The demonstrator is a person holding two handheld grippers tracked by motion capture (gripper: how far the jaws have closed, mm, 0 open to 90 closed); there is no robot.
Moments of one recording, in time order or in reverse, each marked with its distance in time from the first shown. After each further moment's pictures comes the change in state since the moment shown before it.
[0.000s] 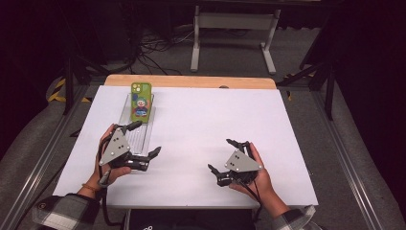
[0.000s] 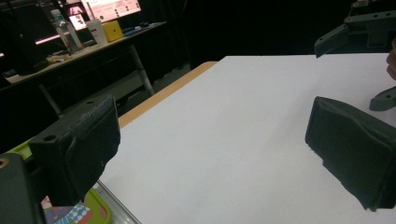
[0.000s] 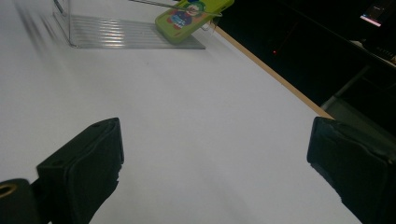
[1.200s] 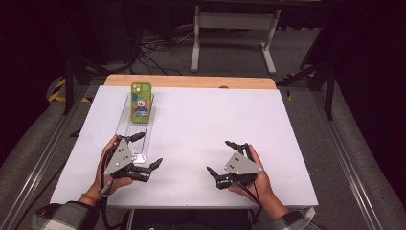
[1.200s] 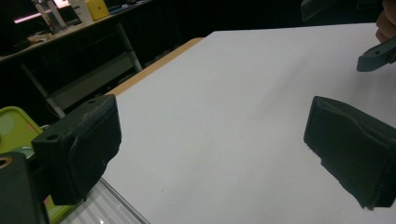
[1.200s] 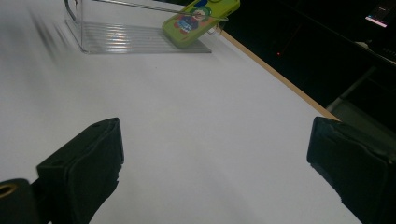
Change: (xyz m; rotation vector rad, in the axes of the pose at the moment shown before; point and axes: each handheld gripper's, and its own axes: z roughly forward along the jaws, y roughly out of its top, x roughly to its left) left arm -0.020 -0.019 -0.003 0.083 -0.038 0.003; right arm 0.006 0.002 -0.004 -0.011 0.016 0.009
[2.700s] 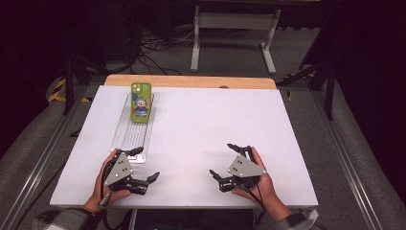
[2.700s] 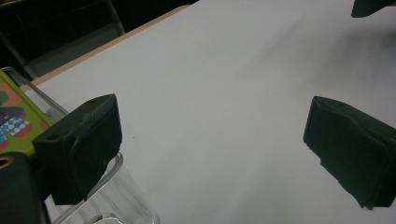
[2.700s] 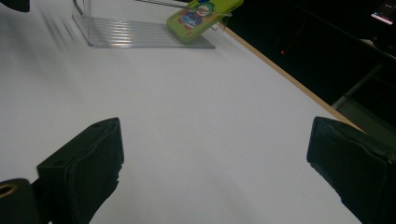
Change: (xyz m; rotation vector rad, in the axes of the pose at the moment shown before) left arm -0.015 -0.036 -0.006 0.067 -0.042 -0.071; right arm 0.000 -0.007 -0.007 0.003 0.018 0.002
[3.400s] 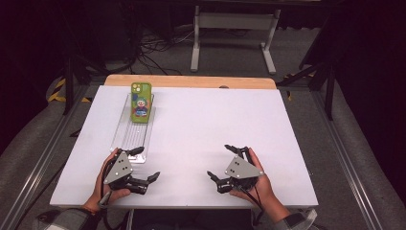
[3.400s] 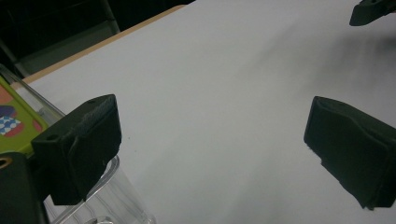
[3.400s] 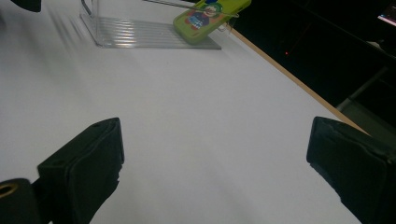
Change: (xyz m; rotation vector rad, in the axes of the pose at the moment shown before) left arm 0.003 0.001 0.001 0.001 -0.017 -0.014; right arm 0.005 0.002 0.003 0.003 0.012 -0.010
